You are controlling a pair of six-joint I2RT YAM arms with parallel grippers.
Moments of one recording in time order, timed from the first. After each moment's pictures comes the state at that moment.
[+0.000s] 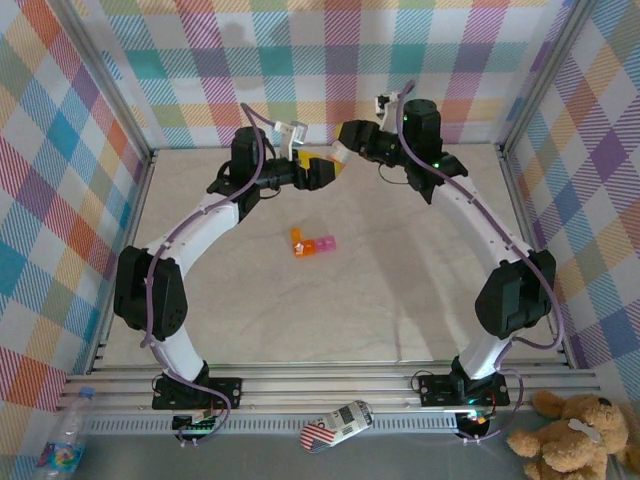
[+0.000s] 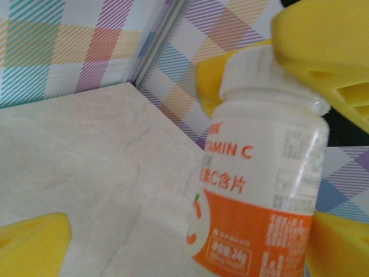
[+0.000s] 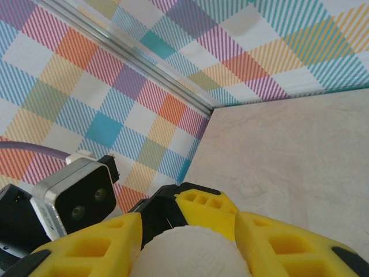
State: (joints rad) left arm -0.38 1.73 1.43 0.06 0.73 -0.38; right arm 0.38 1.70 1.64 -0.16 -0.56 0.74
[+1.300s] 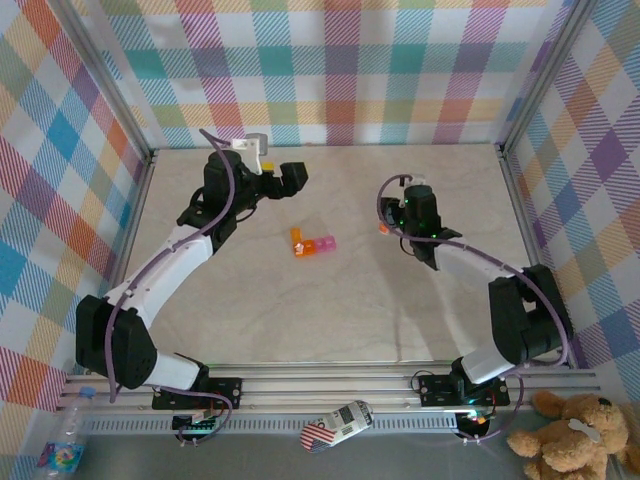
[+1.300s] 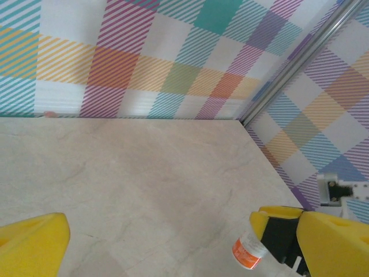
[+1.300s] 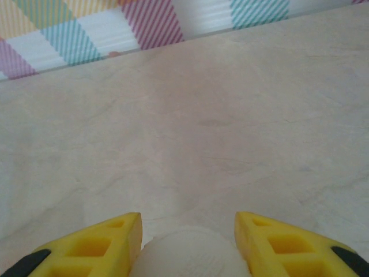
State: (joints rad) left arm -0.38 1.41 1.18 -0.02 0.23 -0.42; right arm 0.39 1.54 0.85 0.19 0.12 0.36
